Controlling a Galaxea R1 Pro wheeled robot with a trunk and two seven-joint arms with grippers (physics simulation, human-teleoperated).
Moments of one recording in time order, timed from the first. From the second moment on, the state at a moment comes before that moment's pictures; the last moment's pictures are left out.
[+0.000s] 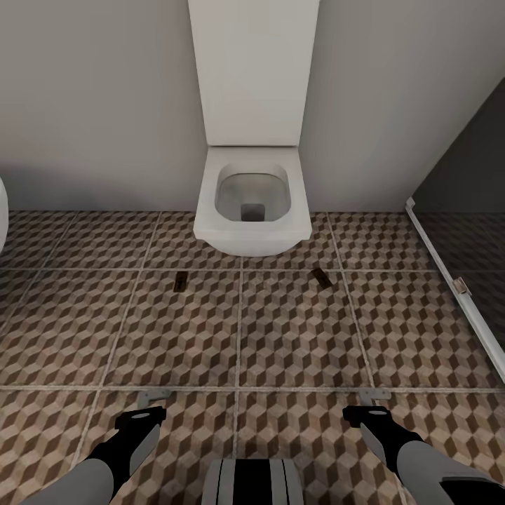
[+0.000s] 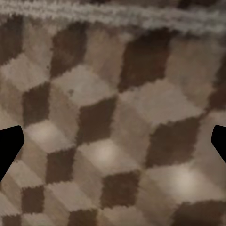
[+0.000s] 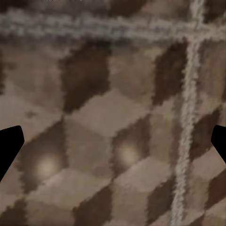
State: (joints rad) left arm -0.62 0.07 -0.31 -0.37 0.40 0.16 0.46; right arm -0.73 -0.09 0.02 -0.13 0.00 0.09 -0.17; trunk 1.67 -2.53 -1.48
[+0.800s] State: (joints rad) left arm -0.62 0.07 -0.31 -0.37 0.40 0.17 0.45; right arm -0.73 -0.09 0.02 -0.13 0.00 0.09 -0.17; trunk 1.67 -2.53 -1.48
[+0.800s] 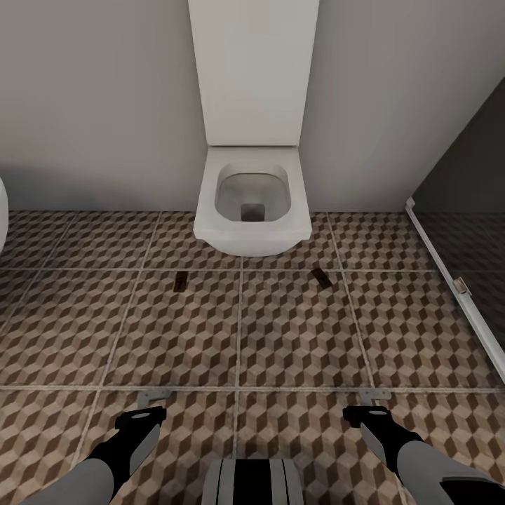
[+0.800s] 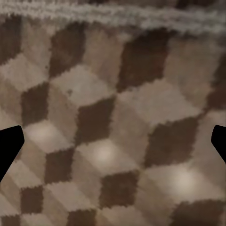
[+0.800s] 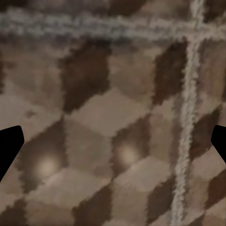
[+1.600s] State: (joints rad) left arm -0.62 0.07 -0.31 -0.37 0.40 0.17 0.45; right arm -0.73 -0.09 0.02 -0.13 0.00 0.09 -0.17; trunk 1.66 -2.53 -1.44
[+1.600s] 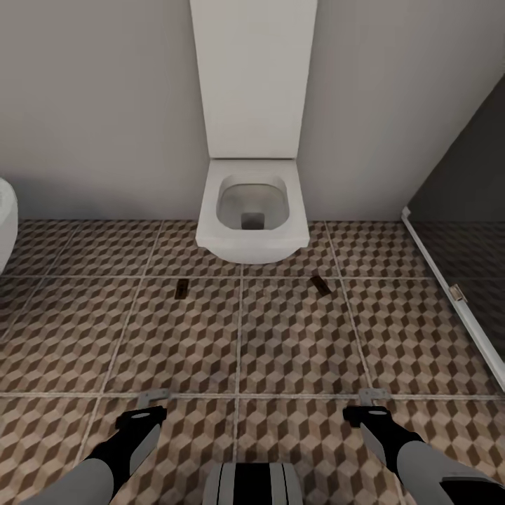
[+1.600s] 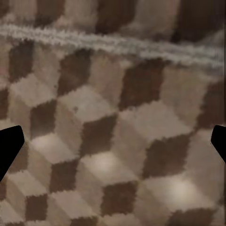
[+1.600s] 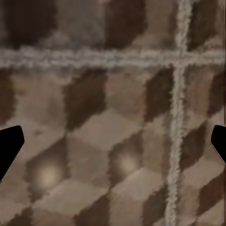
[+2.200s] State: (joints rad) left arm -0.62 0.07 -0.31 -0.37 0.40 0.17 0.45; right arm -0.73 -0.09 0.02 -0.13 0.00 0.09 -0.17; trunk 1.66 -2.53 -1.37
